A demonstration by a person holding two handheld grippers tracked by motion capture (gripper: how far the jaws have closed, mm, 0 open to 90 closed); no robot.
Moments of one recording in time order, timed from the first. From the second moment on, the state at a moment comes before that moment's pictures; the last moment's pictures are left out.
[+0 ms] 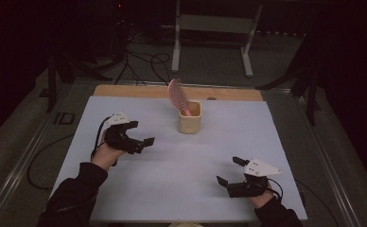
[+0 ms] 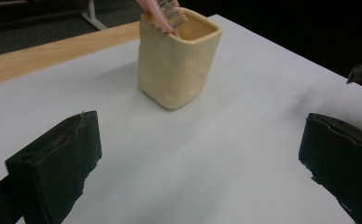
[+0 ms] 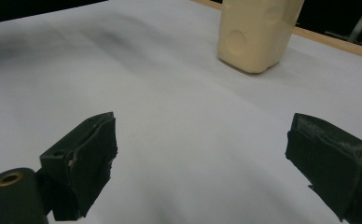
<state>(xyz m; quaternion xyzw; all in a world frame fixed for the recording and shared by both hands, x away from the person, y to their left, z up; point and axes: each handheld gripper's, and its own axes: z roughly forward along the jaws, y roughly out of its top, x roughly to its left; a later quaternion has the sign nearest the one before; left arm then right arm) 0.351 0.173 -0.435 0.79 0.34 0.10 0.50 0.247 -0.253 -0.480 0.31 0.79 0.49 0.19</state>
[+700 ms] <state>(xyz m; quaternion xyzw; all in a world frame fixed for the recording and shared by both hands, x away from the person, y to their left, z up) 0.310 0.198 -0.466 0.79 0.34 0.10 0.50 0.247 -0.252 -0.480 0.31 0.79 0.49 0.19</state>
